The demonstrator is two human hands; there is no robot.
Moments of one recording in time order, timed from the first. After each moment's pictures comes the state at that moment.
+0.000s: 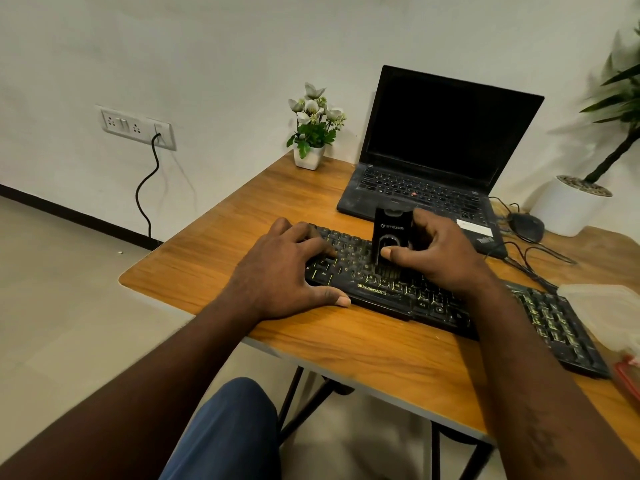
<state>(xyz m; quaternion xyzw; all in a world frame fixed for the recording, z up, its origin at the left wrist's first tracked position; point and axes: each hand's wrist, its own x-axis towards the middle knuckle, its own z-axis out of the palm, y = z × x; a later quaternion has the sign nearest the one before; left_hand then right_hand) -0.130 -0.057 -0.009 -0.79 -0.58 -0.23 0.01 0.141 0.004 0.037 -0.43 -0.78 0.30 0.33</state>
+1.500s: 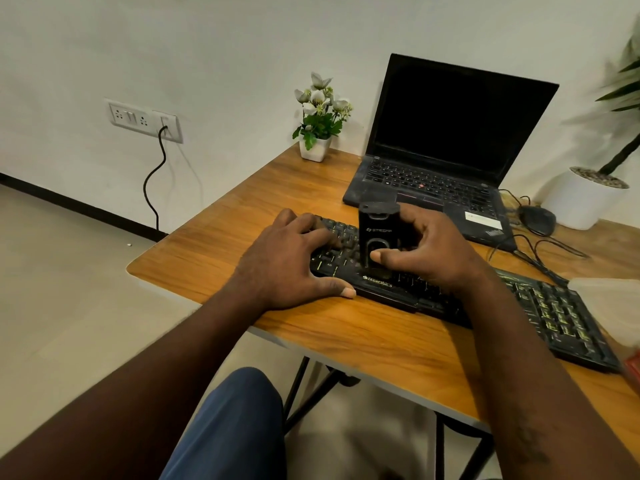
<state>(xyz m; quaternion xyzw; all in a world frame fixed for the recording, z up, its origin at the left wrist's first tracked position) -0.129 -0.057 -0.010 -0.78 -0.58 -0.23 0.02 0.122 -0.009 0.041 -0.36 -0.82 0.32 0.30</state>
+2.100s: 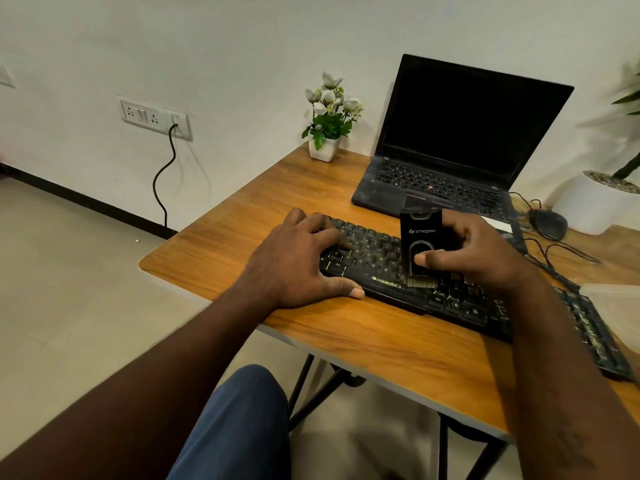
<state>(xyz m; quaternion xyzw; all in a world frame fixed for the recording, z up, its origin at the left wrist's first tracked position) -0.130 -0.058 -0.008 -0.78 -0.58 -0.22 0.01 0.156 -0.005 0.050 -0.36 -0.80 0.38 0.28</state>
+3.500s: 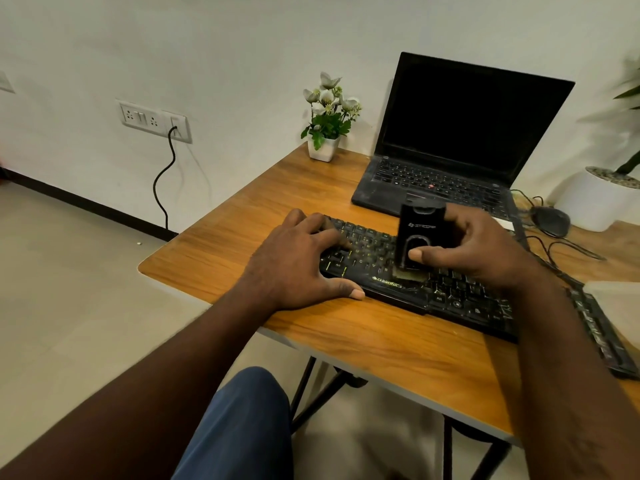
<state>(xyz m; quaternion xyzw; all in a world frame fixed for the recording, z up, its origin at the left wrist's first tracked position) -0.130 -0.056 -0.009 -0.78 -0.58 -0.23 0.02 0.152 -0.010 0.059 -0.37 -0.81 0.37 0.28</state>
